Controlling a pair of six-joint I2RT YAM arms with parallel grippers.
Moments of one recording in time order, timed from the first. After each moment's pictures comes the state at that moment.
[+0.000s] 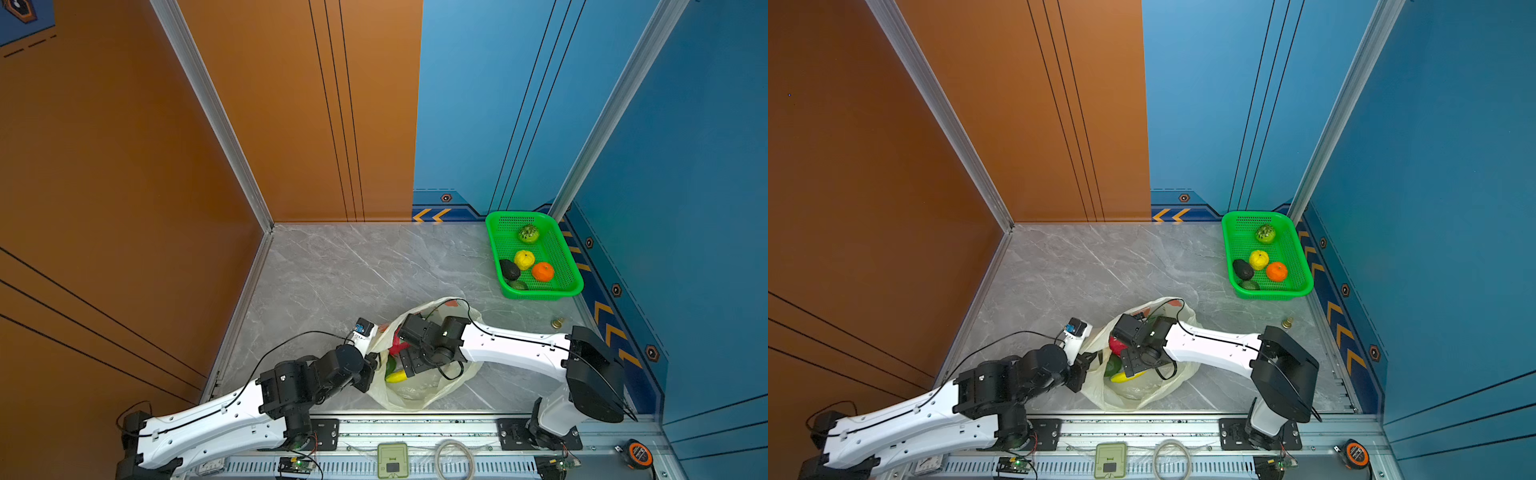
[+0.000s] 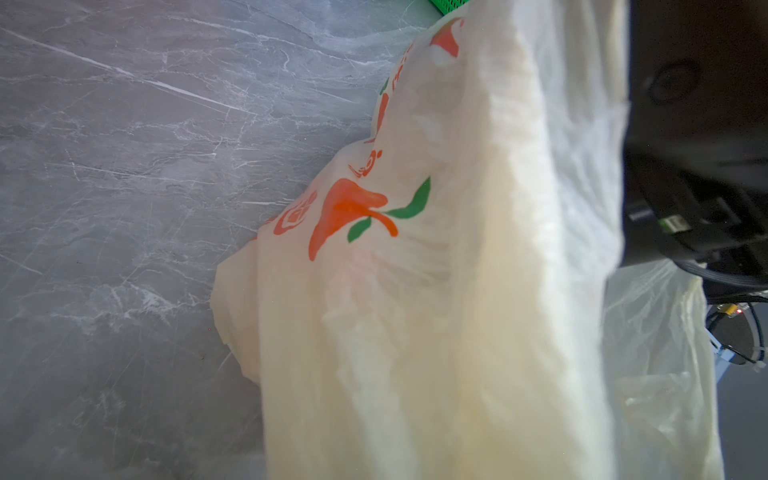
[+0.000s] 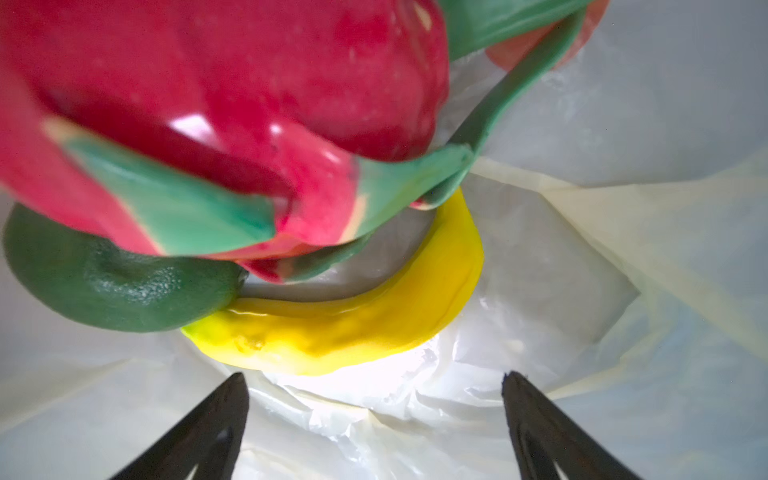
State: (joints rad) left arm -1.17 0.66 0.62 -0.67 -0.34 -0.53; right arm 1.09 1.62 1.11 -0.80 0.06 0.78
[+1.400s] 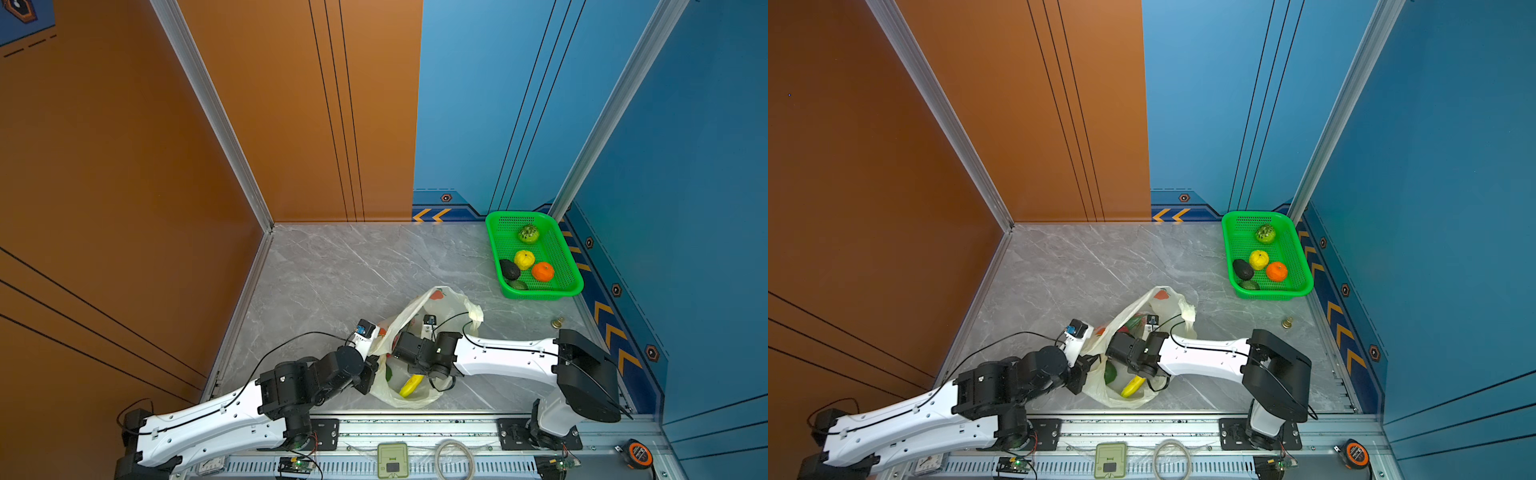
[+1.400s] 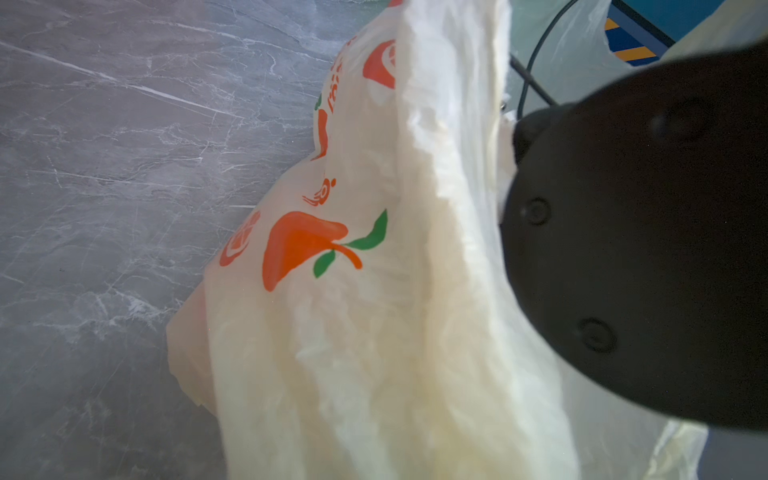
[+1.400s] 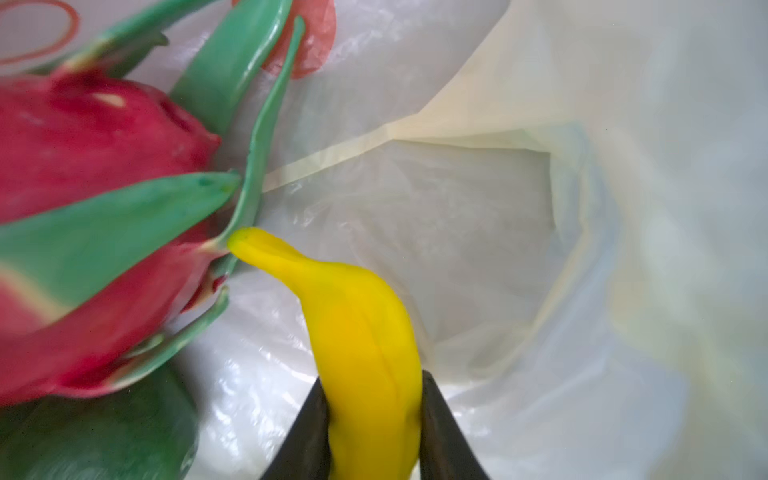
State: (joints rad) left arm -1.19 0.66 0.62 -0.66 -0.34 -0.53; right arm 1.21 1.62 1.05 -0.72 0.34 1.23
